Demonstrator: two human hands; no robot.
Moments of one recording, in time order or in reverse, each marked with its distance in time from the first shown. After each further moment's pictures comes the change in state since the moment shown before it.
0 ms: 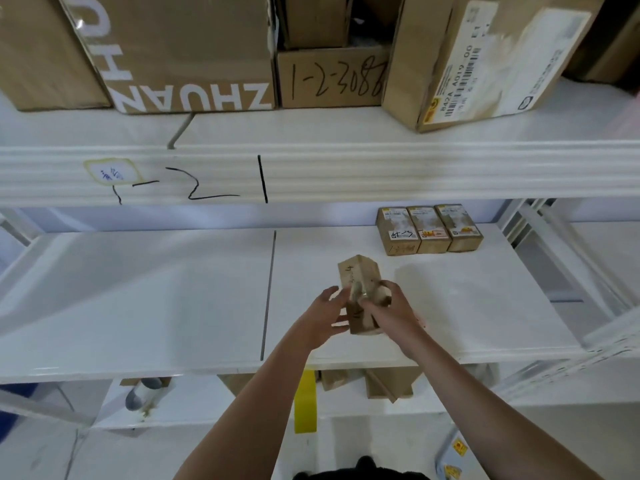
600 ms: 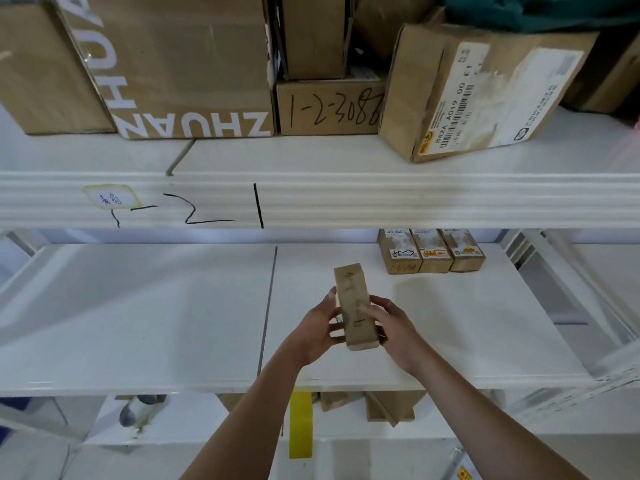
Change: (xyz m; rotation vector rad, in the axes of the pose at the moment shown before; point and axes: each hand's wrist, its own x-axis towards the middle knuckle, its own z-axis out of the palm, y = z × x) left_hand -0.003 0.013 -0.006 -0.141 -0.088 0.115; right_hand 0.001 -0.018 -0.013 0.458 -0.253 0.073
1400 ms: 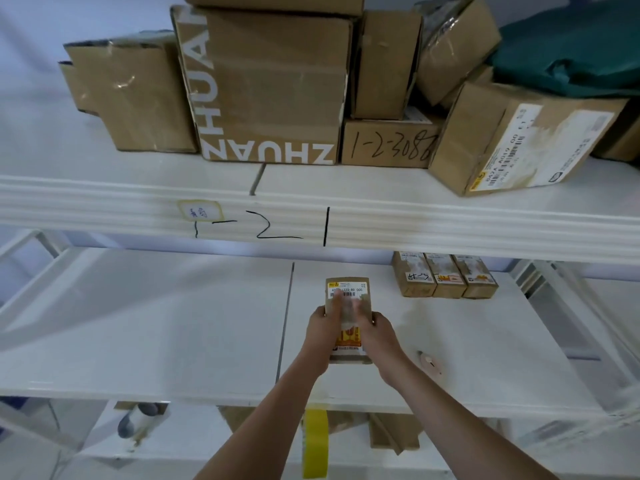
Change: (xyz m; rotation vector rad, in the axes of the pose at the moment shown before) left_hand -0.016 0.022 -0.016 0.168 0.342 0.130; right_hand -0.007 -0.022 0.085 -0.322 0.202 -0.083
